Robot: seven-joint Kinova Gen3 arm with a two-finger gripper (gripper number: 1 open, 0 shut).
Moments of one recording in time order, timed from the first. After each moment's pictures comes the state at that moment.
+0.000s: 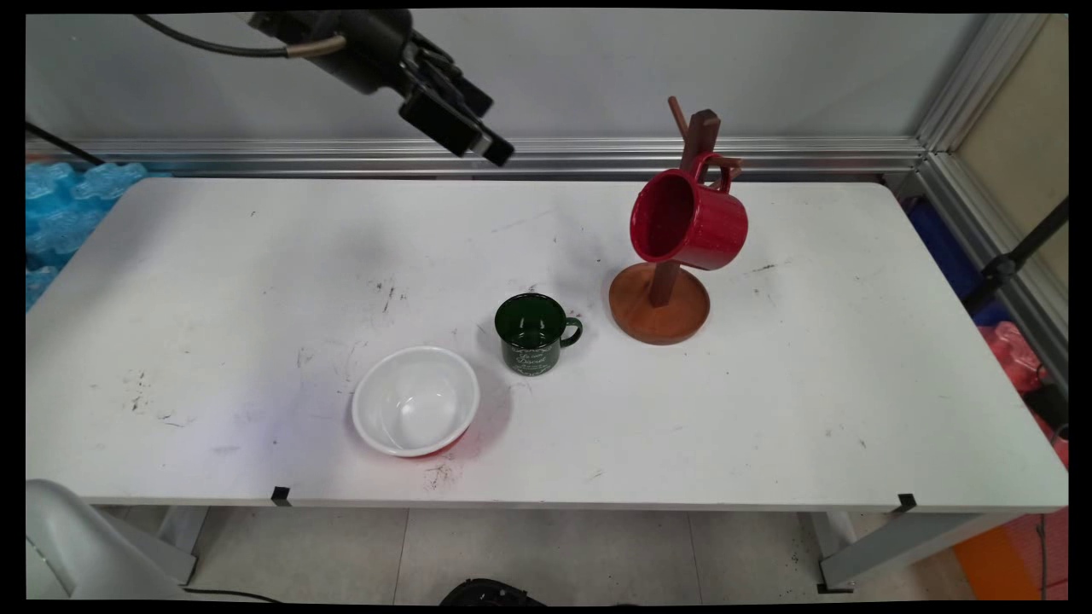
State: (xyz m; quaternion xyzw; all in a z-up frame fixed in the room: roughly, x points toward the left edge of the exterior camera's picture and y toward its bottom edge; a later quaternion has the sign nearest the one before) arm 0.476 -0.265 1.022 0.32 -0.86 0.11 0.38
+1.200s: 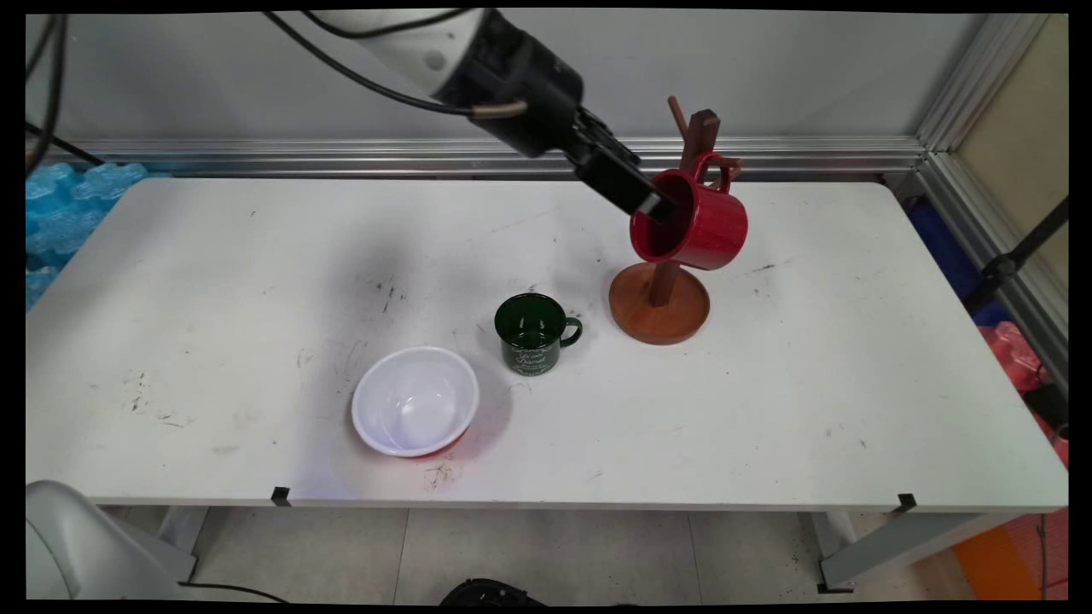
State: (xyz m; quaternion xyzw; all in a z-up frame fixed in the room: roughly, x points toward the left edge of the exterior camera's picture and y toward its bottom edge) arm 0.353 -0.297 0.979 0.33 -0.84 0.05 0.43
